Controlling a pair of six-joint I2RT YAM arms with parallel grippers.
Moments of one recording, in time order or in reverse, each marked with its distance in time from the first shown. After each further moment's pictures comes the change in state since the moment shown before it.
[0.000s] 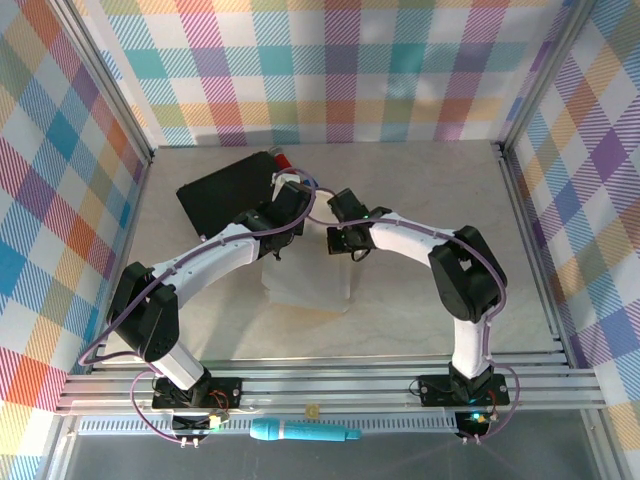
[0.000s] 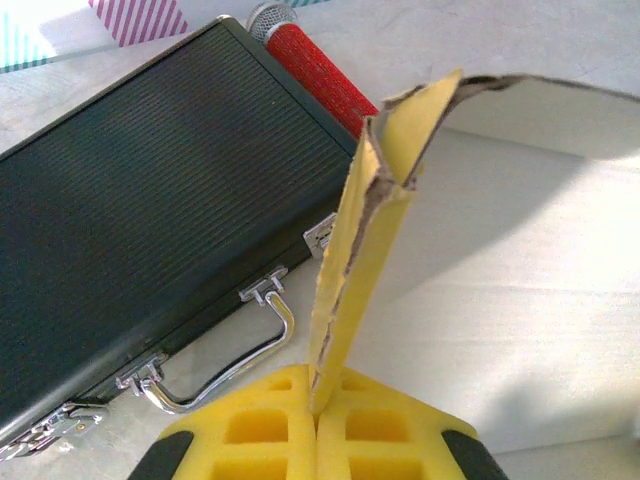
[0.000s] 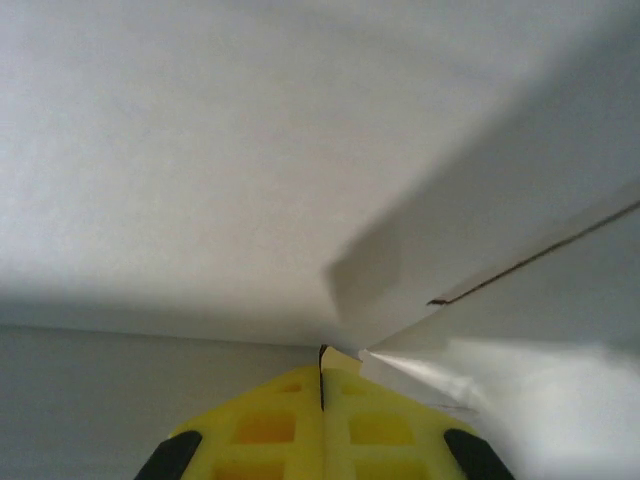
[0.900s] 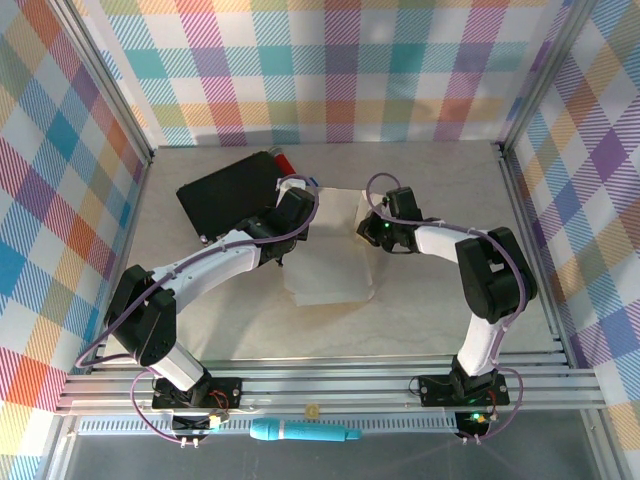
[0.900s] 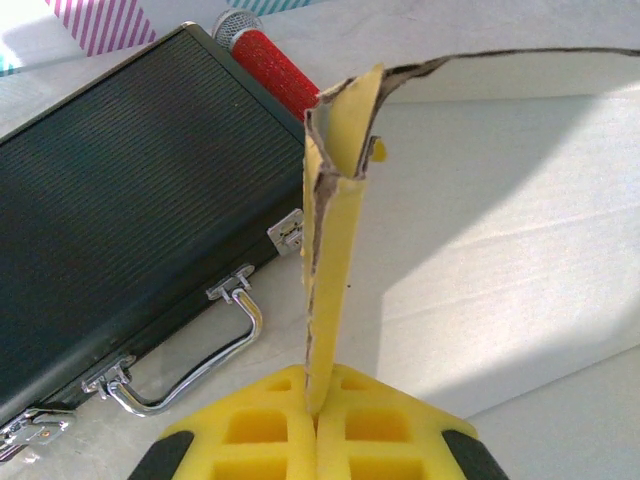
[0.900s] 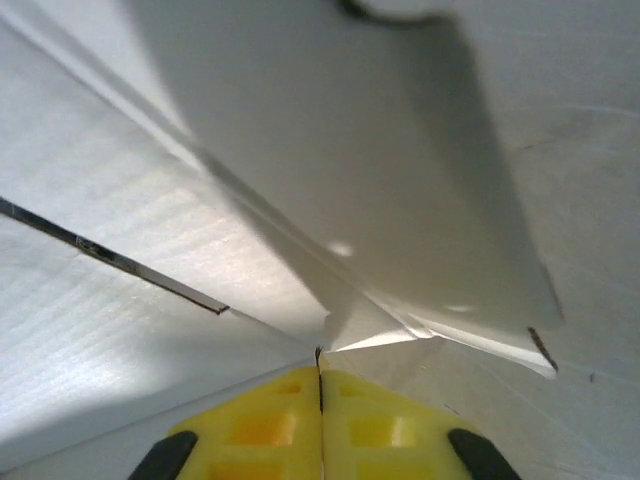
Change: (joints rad) left arm -0.027 -0.021 -0.048 0.059 0.011 0.008; right arm -0.311 -0.105 -0.312 0.450 -0.424 0.448
